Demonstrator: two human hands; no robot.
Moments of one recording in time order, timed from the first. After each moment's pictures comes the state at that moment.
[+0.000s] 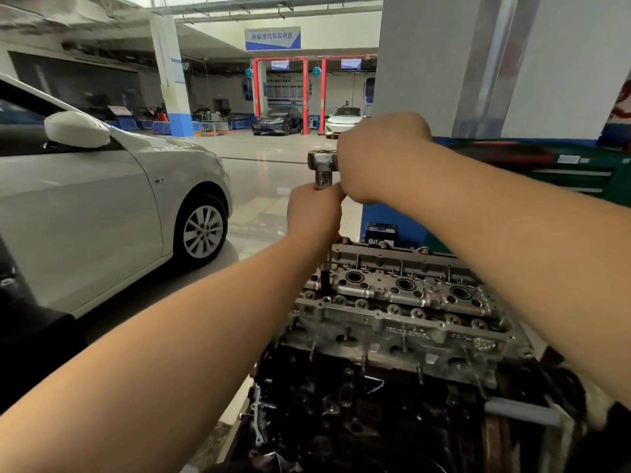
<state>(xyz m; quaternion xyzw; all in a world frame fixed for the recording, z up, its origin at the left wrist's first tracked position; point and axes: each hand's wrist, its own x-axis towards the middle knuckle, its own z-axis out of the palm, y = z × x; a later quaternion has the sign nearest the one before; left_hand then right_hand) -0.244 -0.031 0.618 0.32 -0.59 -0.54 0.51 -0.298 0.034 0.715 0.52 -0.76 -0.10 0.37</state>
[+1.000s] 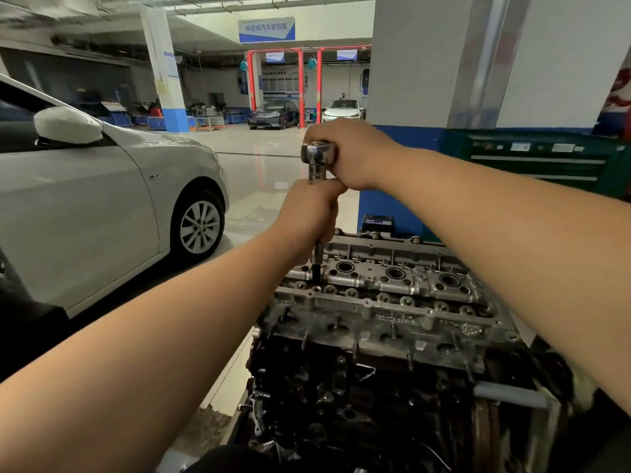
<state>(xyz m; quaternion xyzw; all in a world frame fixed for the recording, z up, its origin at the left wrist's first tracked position) -0.237 -0.030 0.610 0.25 -0.65 -0.59 0.41 -0.321 0.034 0.703 0.68 -0.70 0.16 0.14</state>
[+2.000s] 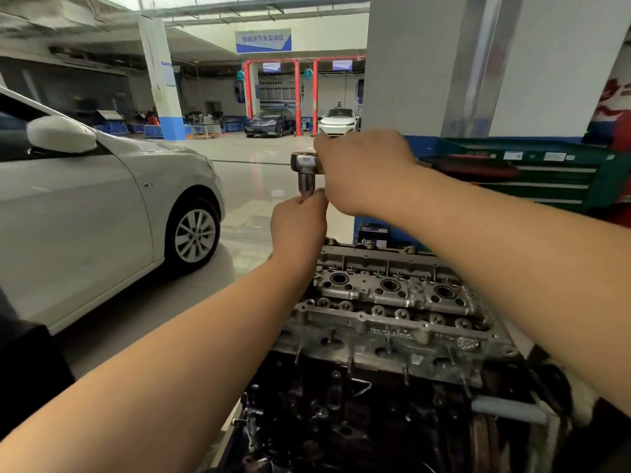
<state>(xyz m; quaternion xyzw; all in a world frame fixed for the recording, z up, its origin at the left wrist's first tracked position) -0.251 -0.024 0.598 0.31 -0.57 -0.55 0.53 -0.312 0.053 0.699 0.61 -0.72 0.02 0.33</state>
